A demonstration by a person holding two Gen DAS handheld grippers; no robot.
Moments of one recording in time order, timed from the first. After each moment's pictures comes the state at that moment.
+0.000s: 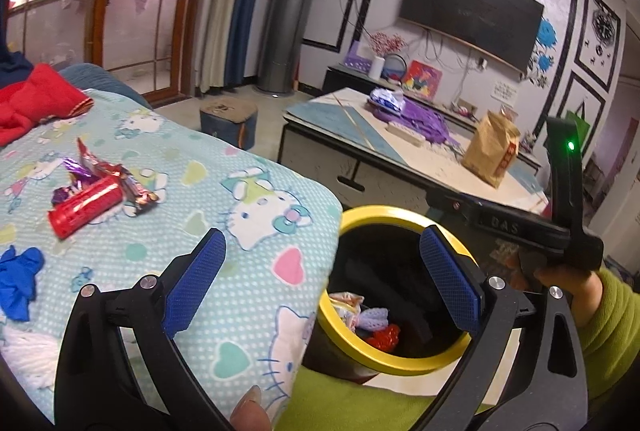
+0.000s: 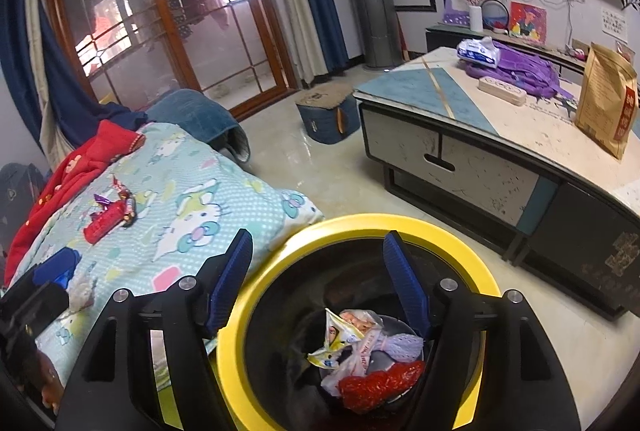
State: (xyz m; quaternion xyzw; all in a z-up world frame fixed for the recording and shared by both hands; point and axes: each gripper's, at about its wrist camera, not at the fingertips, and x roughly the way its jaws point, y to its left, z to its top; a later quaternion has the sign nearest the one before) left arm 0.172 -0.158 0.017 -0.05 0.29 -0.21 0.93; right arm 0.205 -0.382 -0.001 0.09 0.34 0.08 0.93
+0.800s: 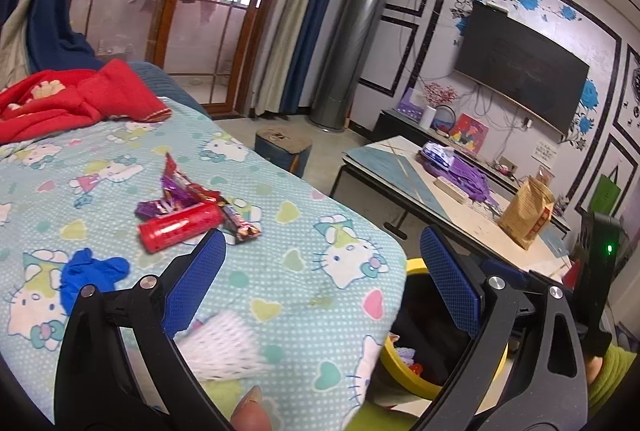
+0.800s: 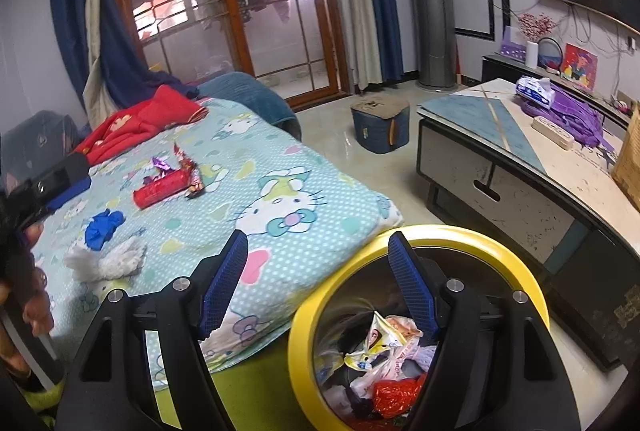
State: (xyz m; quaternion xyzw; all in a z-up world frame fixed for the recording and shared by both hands) left arm 0.165 -0.074 0.045 -0.12 0.24 -0.11 0.96; right arm 0.185 -0.304 0.009 0.02 0.32 0.16 0.93
